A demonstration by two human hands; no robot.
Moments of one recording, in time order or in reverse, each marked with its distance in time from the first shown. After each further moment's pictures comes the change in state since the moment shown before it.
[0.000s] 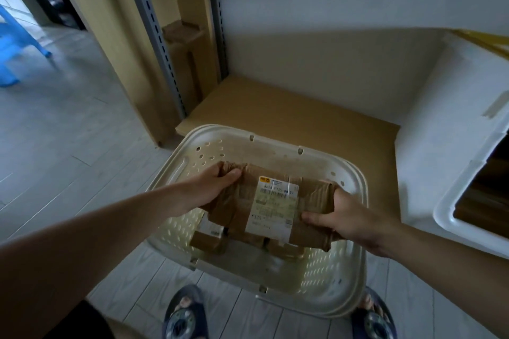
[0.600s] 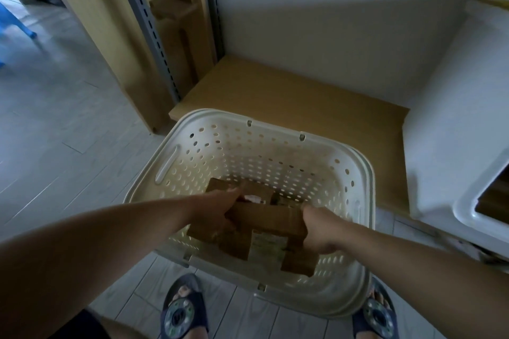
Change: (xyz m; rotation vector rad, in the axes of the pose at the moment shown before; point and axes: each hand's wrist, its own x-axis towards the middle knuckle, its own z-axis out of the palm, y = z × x) left_hand 0.062 -0.067 0.025 0.805 -0.360 0.158; right_hand 0.051 0.038 0.040 -0.819 -0.138 0.222
